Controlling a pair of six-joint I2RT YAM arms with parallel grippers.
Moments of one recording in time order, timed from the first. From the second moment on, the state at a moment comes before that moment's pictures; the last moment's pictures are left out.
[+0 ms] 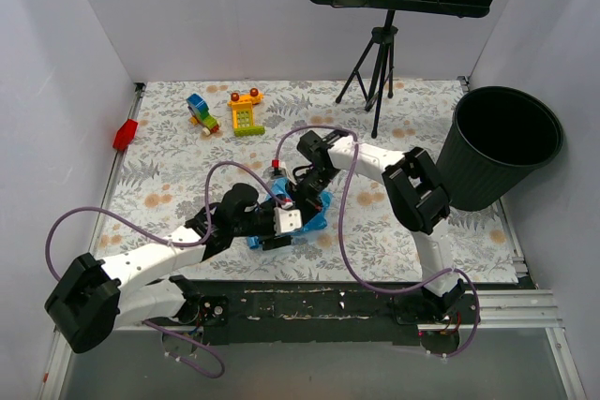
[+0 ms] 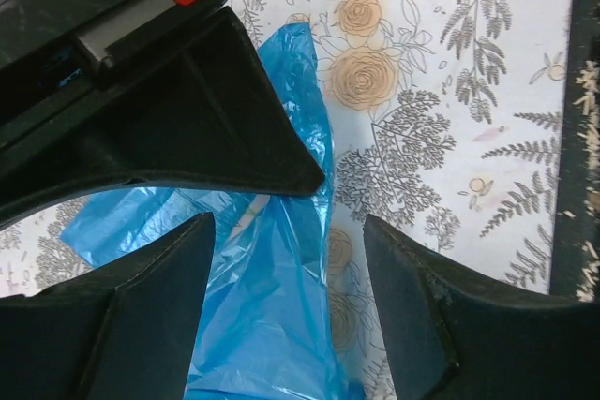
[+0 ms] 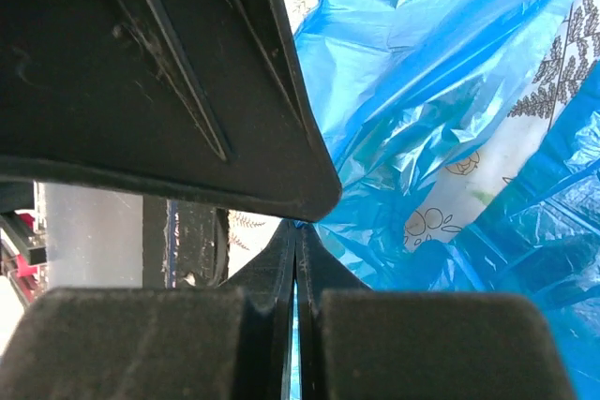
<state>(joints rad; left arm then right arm) -0.75 1.07 0.50 -0.02 0.45 0.61 0.74 2.11 1.57 -1.02 -1.02 -0.68</state>
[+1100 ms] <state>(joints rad) -0.82 1.19 0.46 0.15 0.35 0.84 0.68 2.13 1.55 -1.00 -1.14 -0.51</state>
